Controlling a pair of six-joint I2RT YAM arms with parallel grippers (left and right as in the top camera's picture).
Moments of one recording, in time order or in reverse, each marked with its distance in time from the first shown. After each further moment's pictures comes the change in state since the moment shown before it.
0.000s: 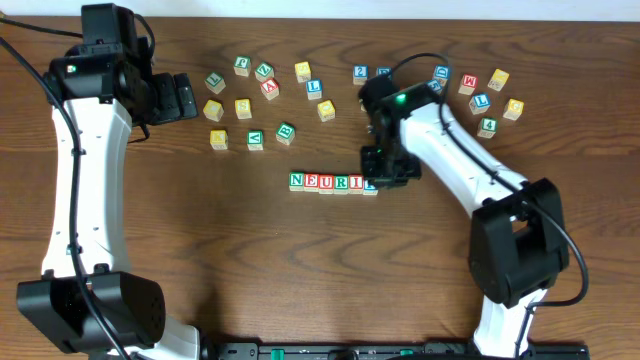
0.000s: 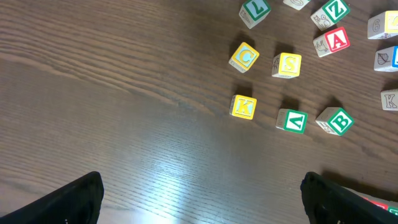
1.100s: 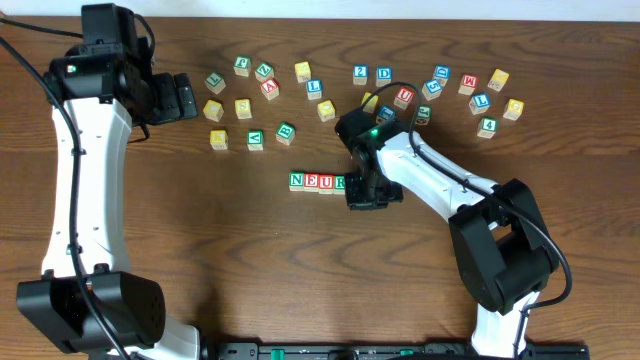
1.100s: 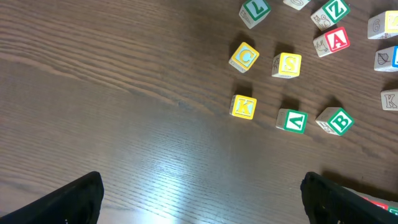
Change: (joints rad) left arm 0.000 0.000 0.000 0.000 0.000 0.000; right arm 0.097 0.000 -0.187 0.200 0.021 0.066
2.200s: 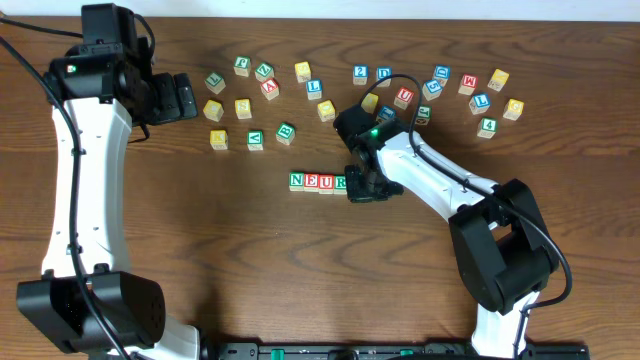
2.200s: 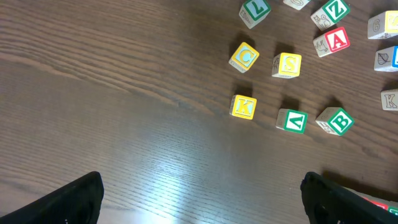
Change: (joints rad) left arm 0.000 0.000 0.000 0.000 0.000 0.000; right arm 0.000 0.000 0.000 0.068 0.096 0.001
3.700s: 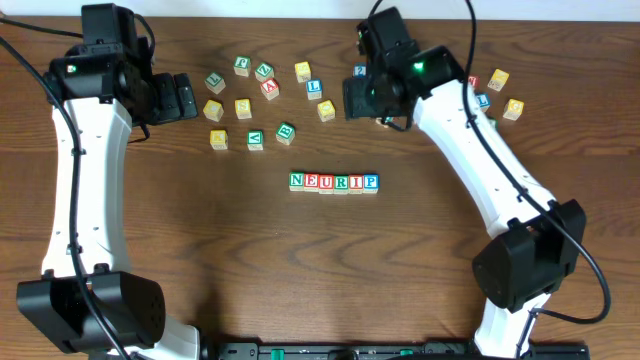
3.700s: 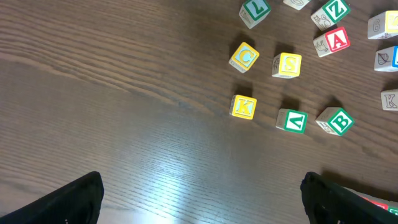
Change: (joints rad) left arm 0.000 0.000 0.000 0.000 0.000 0.000; right arm -0.112 -0.027 0.519 -0.092 -0.027 -0.130
